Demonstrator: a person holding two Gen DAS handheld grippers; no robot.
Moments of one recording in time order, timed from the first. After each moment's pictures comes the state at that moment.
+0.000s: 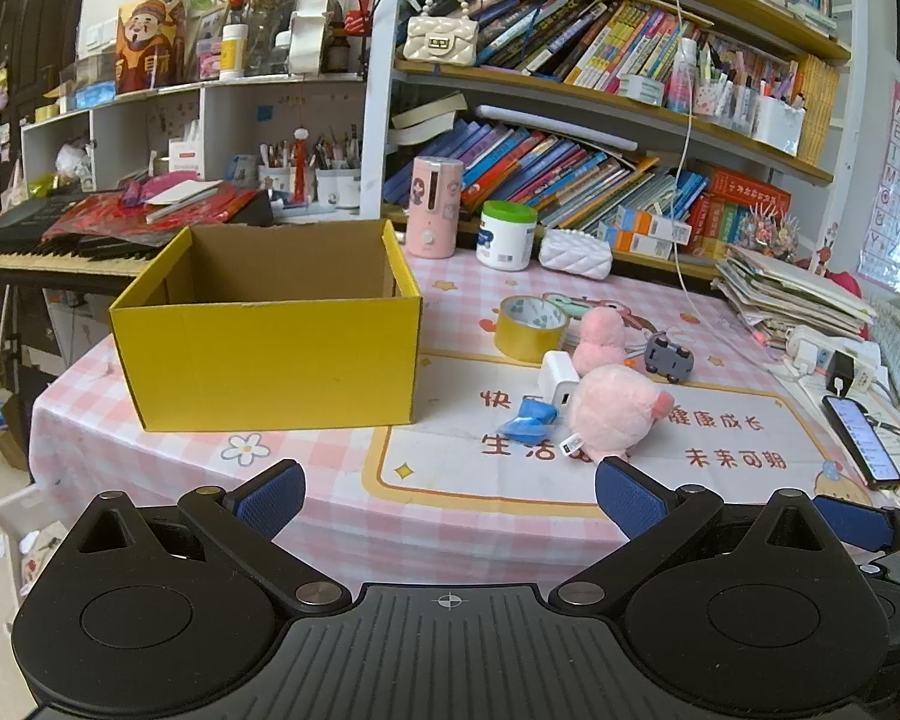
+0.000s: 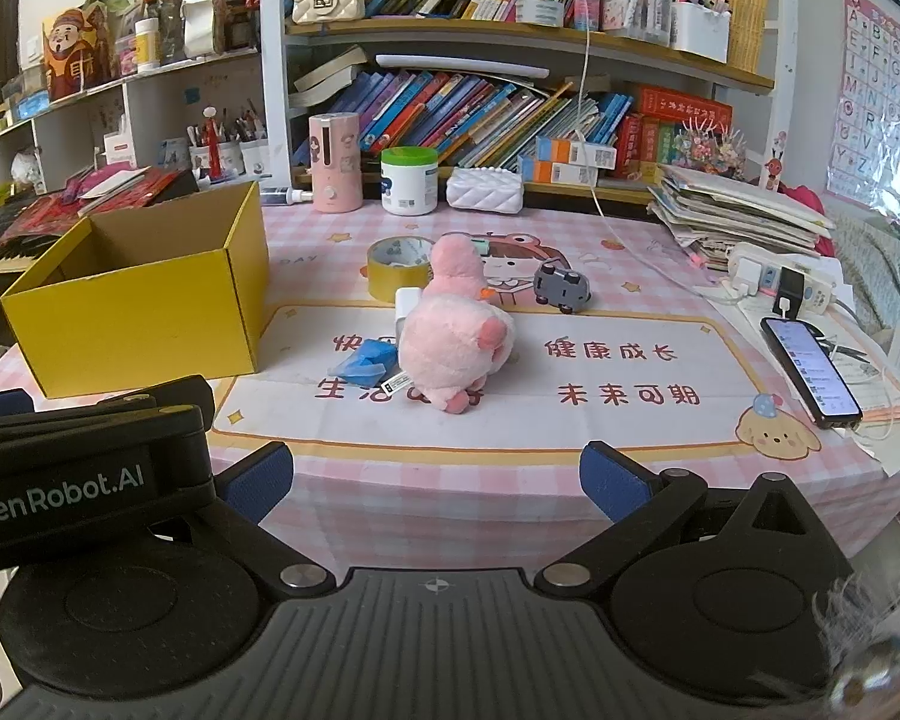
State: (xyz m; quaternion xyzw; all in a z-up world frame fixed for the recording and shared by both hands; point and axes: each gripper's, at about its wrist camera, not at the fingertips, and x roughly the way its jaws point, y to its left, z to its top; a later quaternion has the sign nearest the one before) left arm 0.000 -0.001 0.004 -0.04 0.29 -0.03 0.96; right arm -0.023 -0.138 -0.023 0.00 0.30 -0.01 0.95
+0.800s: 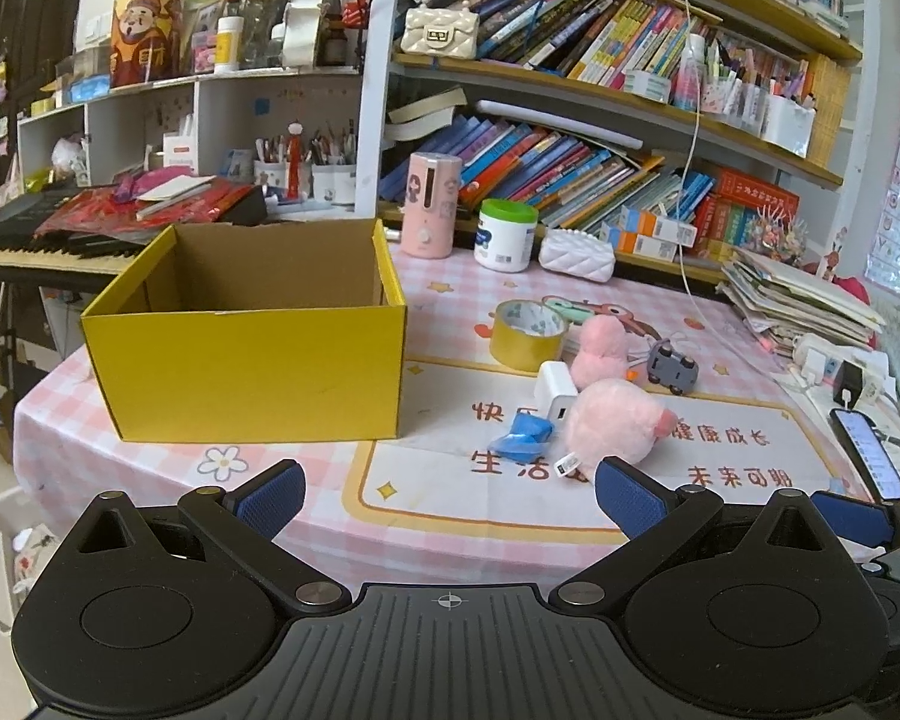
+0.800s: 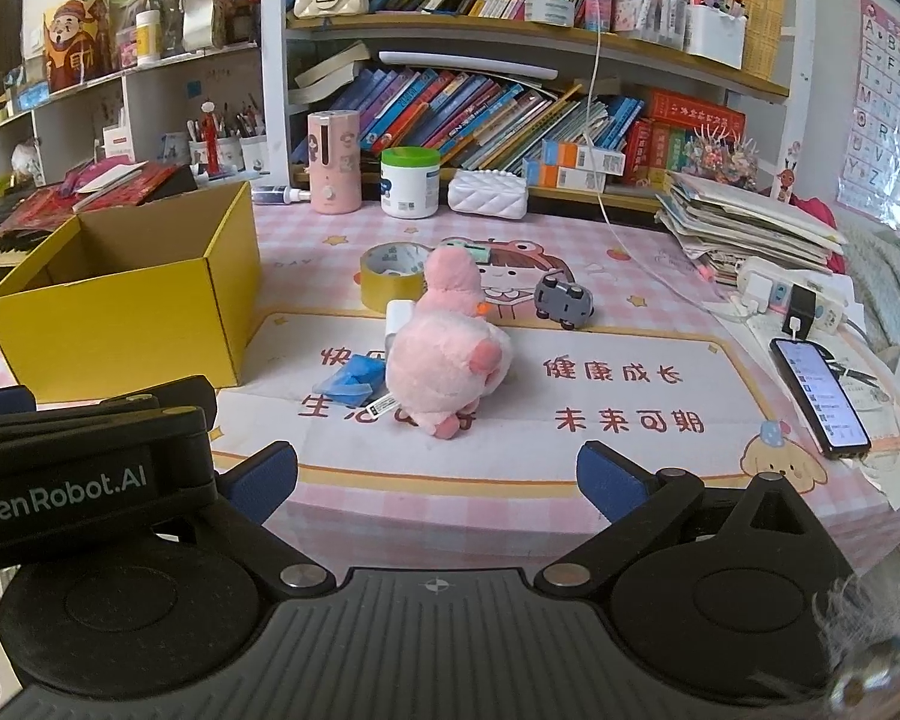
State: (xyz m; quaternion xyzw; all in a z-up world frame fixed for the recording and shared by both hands) left arm 0.023 -0.007 -0.002 -0.05 0.29 -0.02 0.96; right arm 0.001 -0.149 -0.025 -0.01 0.31 0.00 0.95
